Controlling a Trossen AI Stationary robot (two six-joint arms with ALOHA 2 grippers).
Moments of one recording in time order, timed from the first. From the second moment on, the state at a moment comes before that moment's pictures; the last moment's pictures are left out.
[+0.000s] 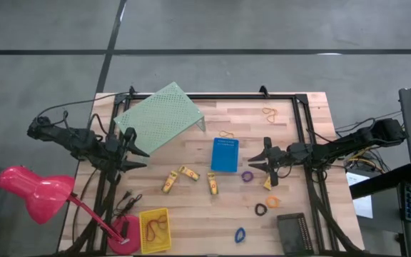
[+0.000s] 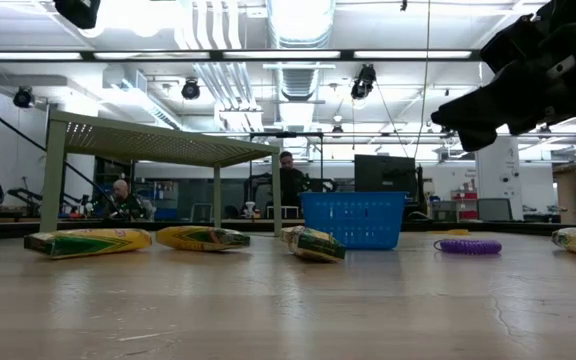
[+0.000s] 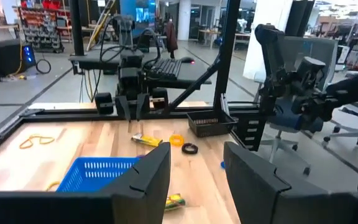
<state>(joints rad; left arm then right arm) -0.38 0.41 0.56 -0.24 -0.17 -0.07 0.14 0.96 0.07 0.73 0.08 0.15</state>
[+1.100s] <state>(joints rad) -0.38 0.41 0.56 -0.55 -0.17 -0.08 -0.19 0.73 0.81 -0.29 0.08 0.52</state>
